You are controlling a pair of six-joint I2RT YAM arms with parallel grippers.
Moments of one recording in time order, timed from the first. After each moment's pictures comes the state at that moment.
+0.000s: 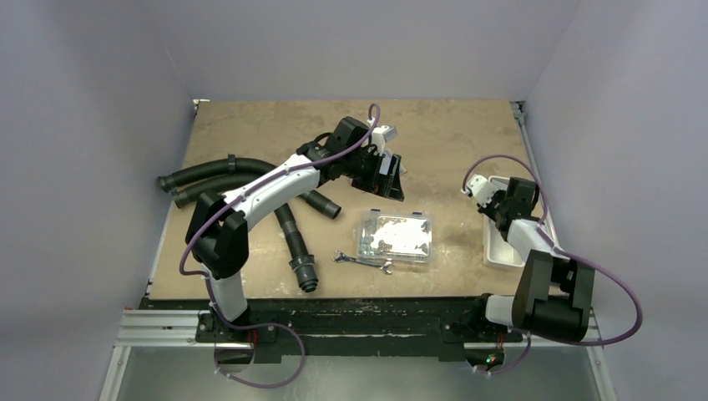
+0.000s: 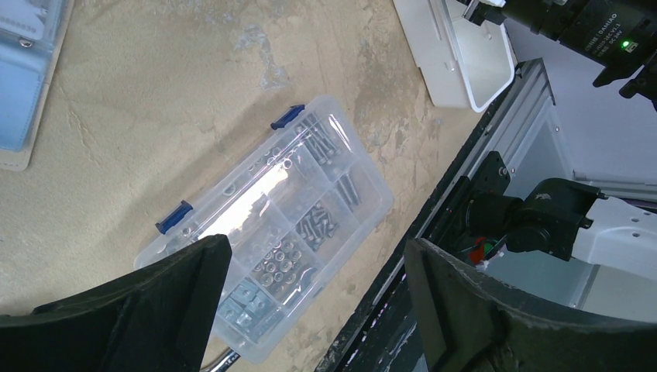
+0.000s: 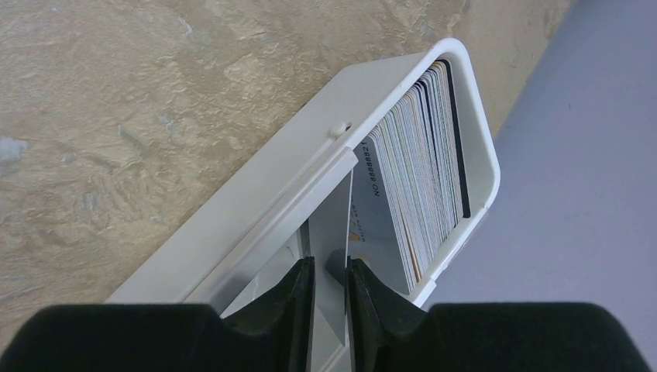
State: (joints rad) left arm -0.71 1.82 1.56 -0.49 0.47 -0.38; right arm -0.24 1.29 0.57 -0.07 -0.04 -1.09
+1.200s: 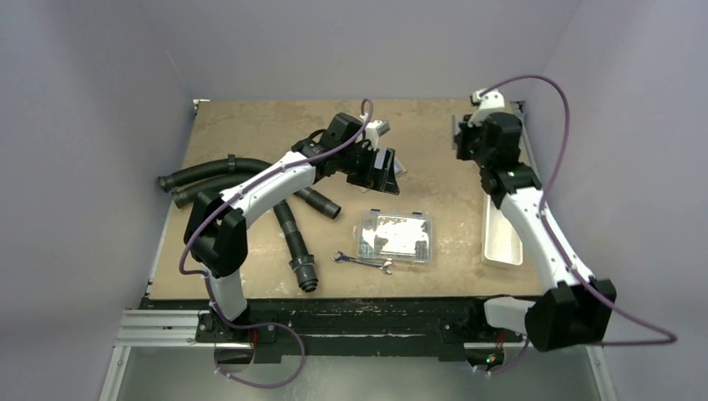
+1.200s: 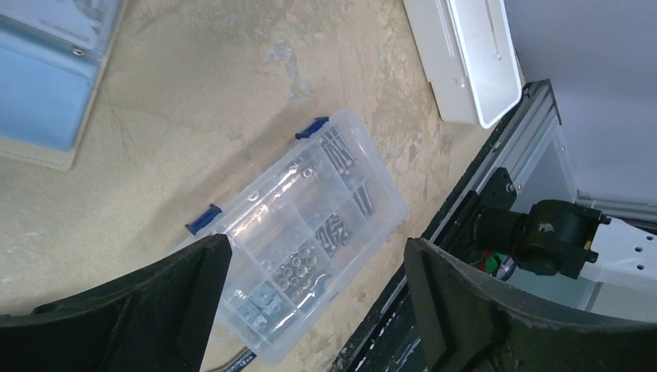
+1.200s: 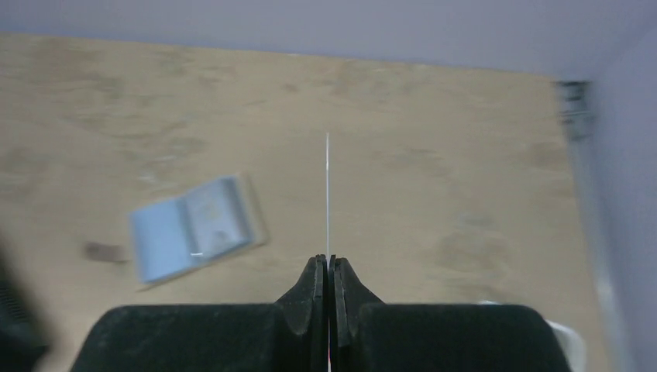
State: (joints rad) left arm -0.68 1.82 1.56 -0.48 0.46 -0.39; right arm 0.11 1.18 1.06 -0.22 0.08 -0.05
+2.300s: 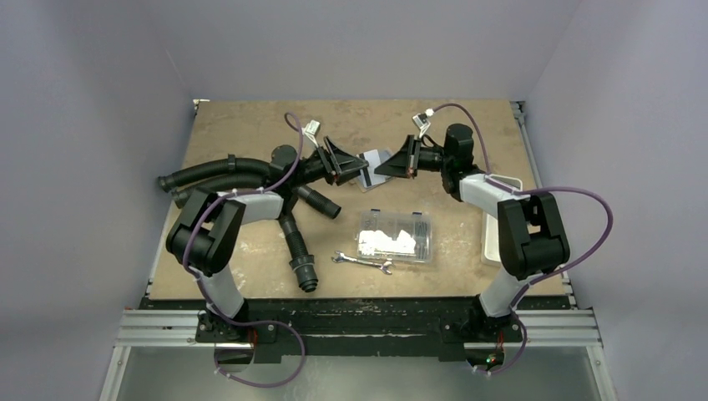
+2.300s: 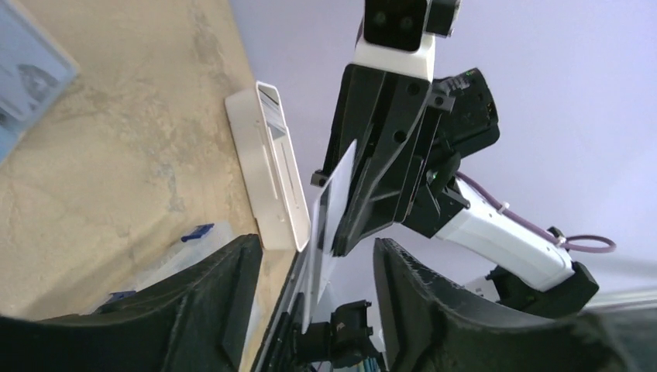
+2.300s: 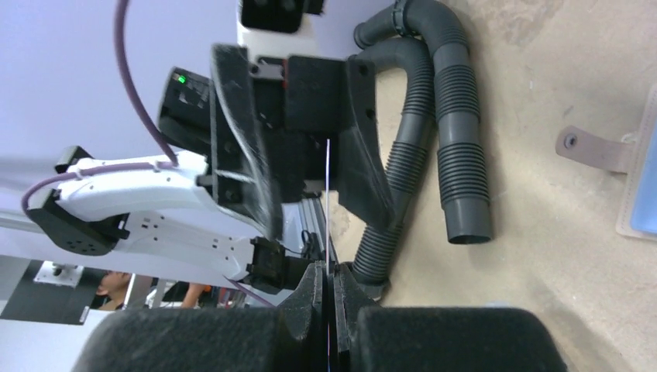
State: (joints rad) left arm -0.40 1.75 0.87 0.90 0.69 -1.26; right arm 0.22 1.70 0.99 0.51 -1.09 0.92
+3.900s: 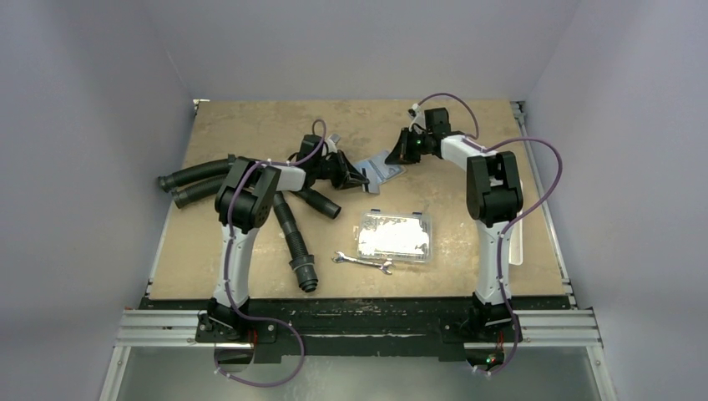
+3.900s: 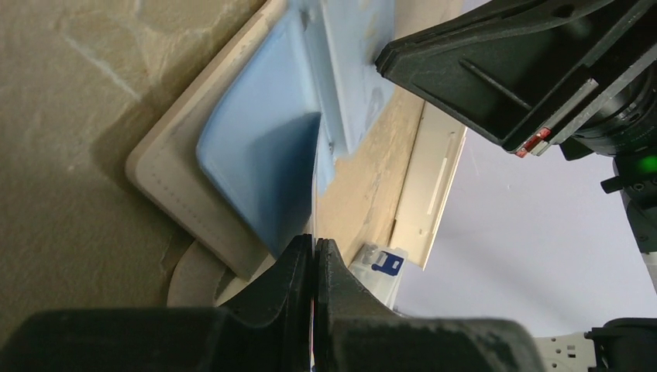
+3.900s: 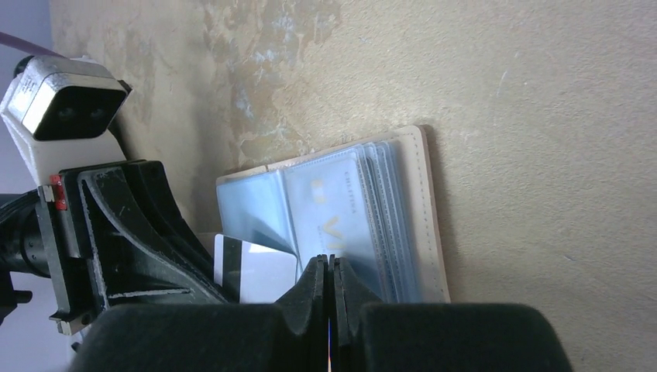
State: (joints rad) left arm -0.37 2.27 1.34 0.32 0.74 -1.04; right arm 0.18 2.27 1.66 -0.24 -0.63 0.37
